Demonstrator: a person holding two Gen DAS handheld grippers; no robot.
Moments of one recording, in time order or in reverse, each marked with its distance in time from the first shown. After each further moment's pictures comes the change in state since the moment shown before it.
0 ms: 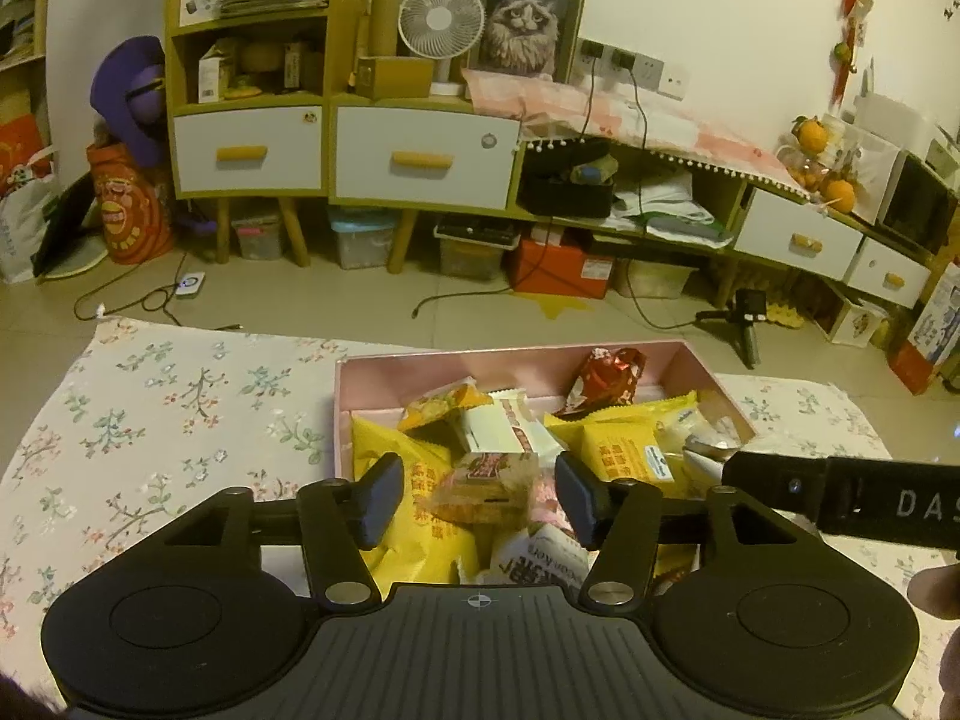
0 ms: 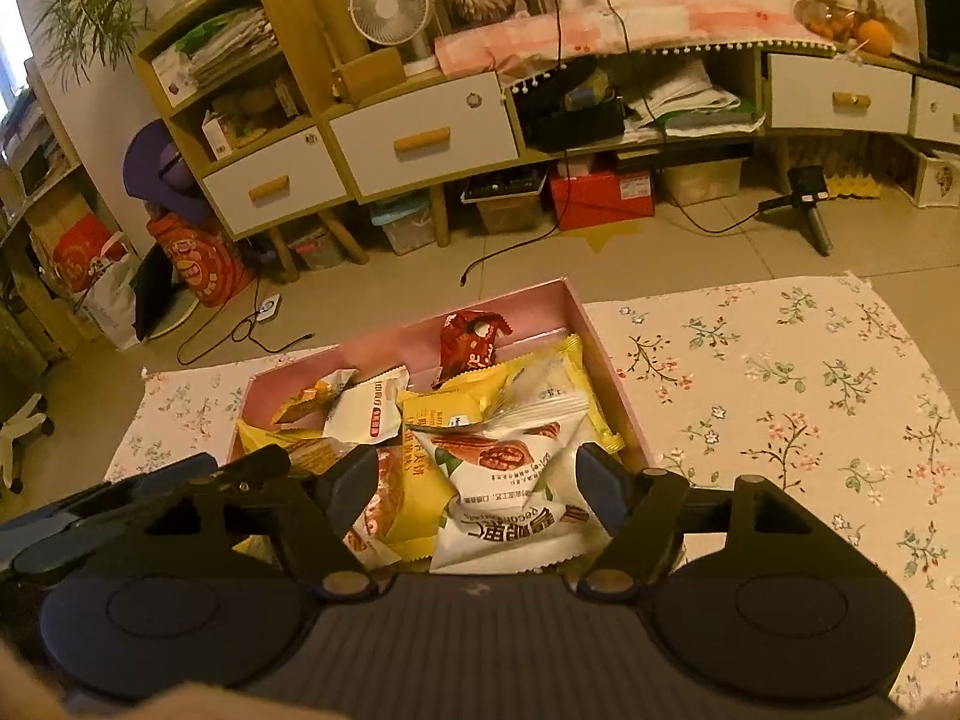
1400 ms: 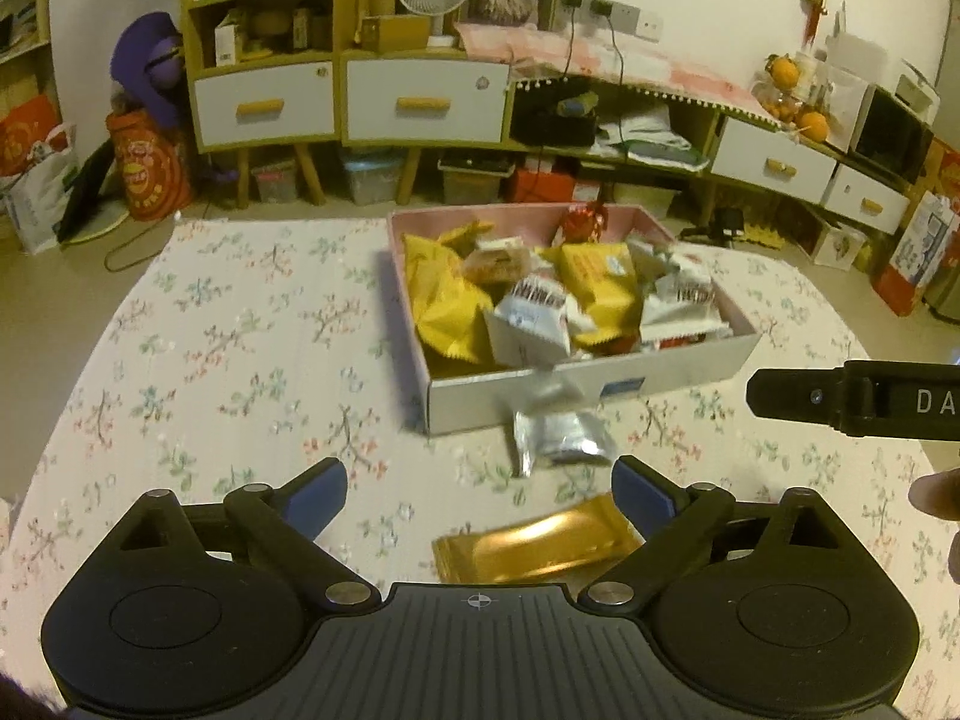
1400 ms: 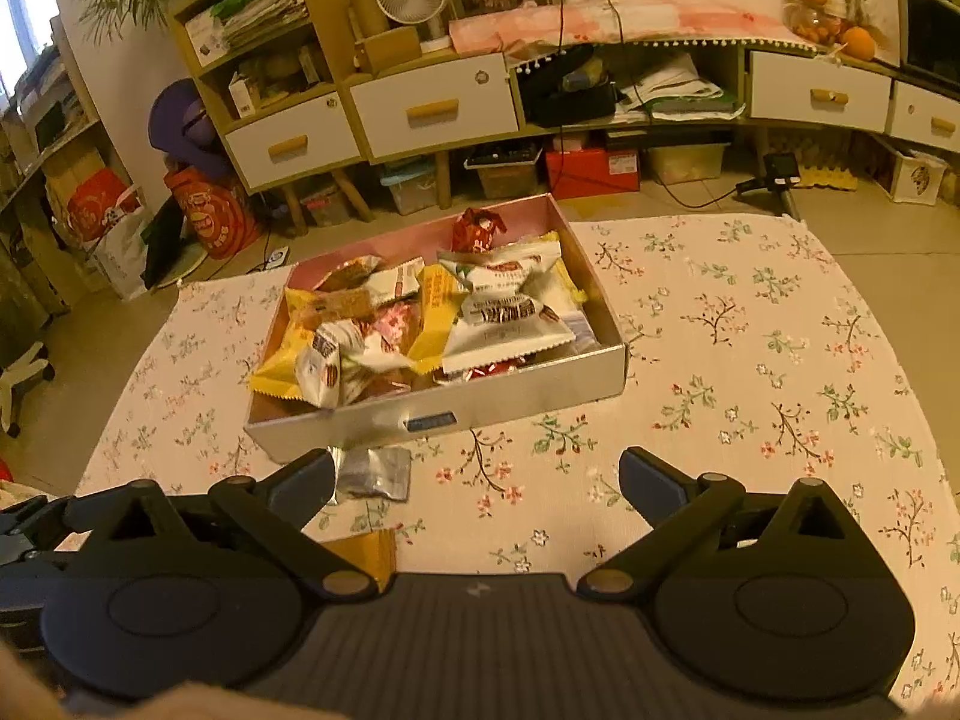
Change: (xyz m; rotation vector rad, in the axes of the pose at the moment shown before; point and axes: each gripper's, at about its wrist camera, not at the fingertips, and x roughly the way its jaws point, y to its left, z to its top) left arm -0.103 0.008 -0.084 0.049 0.108 0.011; right arm -0.065 0.006 -0.076 -0.063 0.024 -0.032
